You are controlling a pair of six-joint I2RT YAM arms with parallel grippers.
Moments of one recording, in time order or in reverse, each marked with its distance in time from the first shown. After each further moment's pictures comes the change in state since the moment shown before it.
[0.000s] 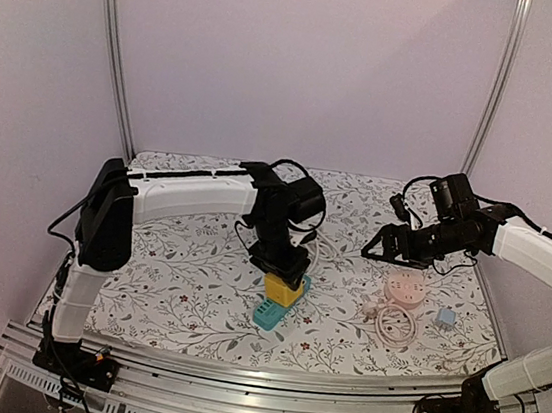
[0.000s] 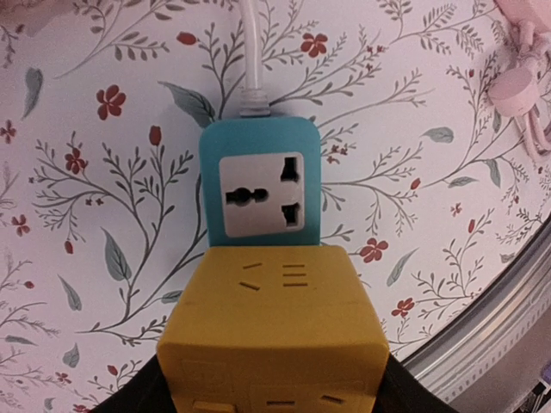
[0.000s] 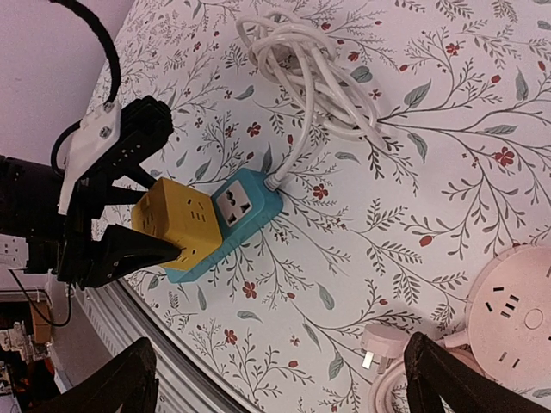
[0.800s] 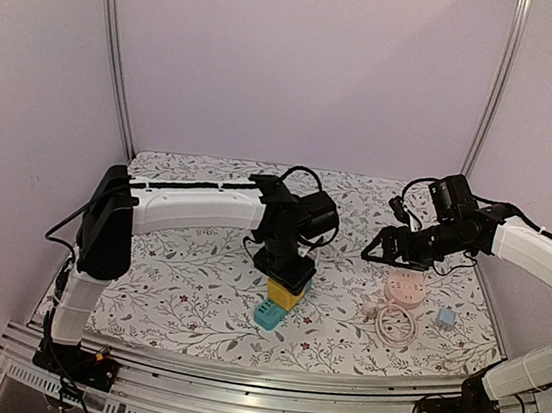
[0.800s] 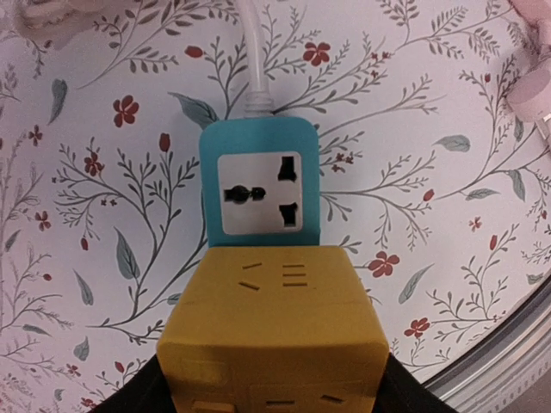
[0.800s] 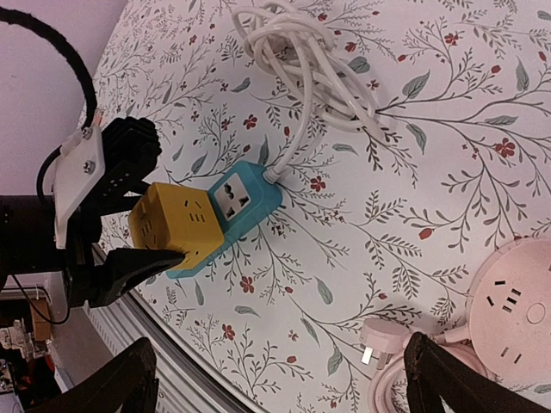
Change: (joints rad) left arm -0.090 0.000 -0.007 0.018 -0.193 -0.053; right arm 0.000 0.006 0.000 -0.015 -0.001 -0.006
